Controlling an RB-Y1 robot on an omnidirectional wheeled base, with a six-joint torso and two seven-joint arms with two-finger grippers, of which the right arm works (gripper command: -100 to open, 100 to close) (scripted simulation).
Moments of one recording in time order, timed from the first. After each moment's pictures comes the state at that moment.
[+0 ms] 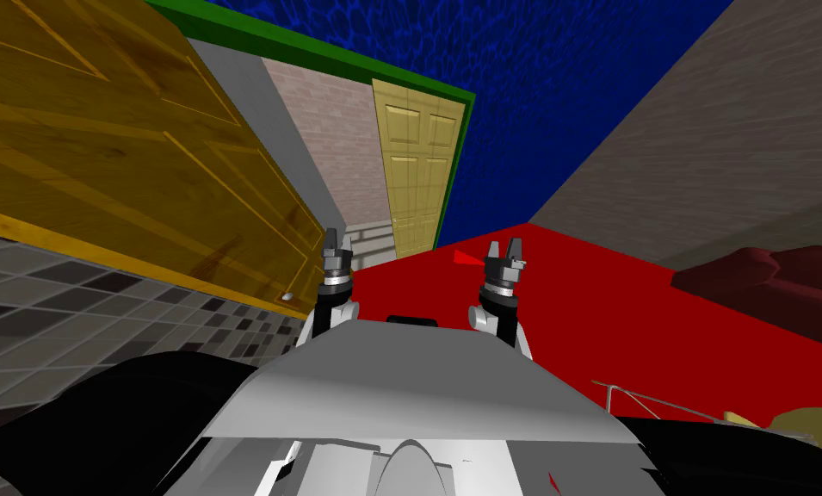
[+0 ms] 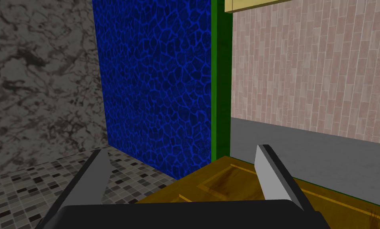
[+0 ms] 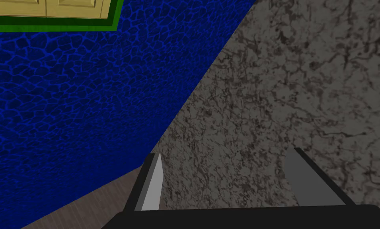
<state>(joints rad) 0.45 0.04 -0.04 -2.23 0.09 -0.60 -0.03</state>
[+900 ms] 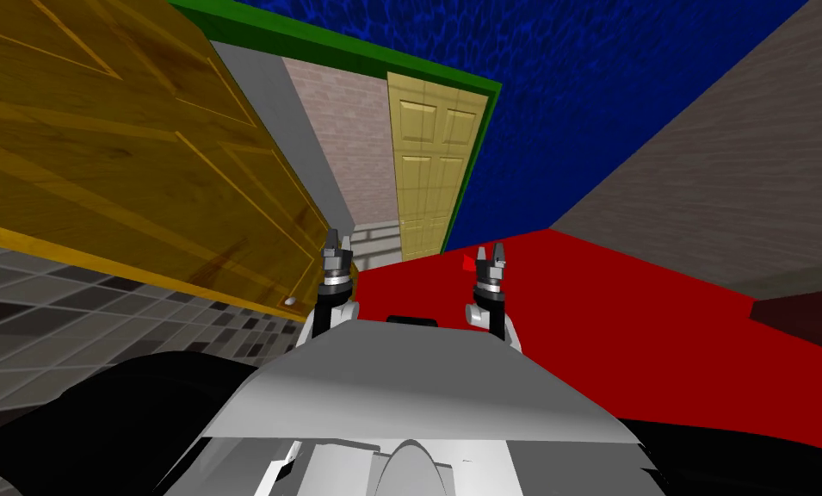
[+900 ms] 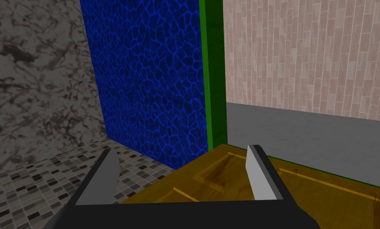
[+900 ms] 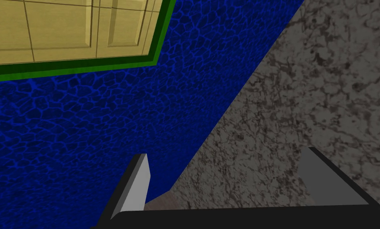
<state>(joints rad) 0.38 -0.02 -0.06 -2.05 0.07 -0.62 -0.02</state>
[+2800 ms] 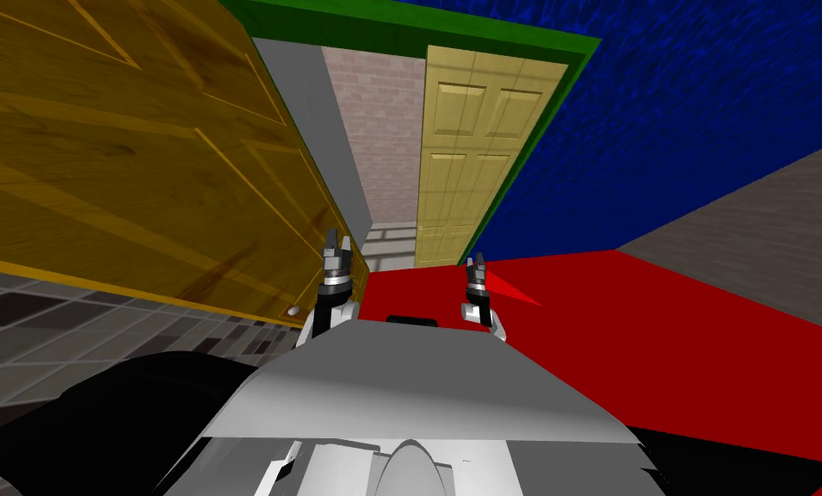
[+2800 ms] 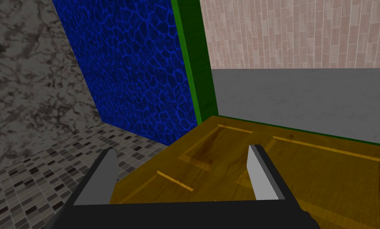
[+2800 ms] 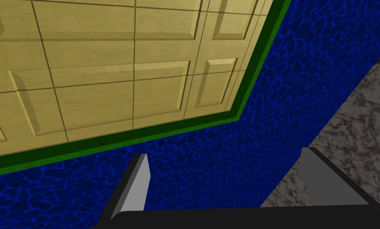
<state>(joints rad) 0.22 -0.08 -0.09 -1.62 0.01 -0.68 -0.02</state>
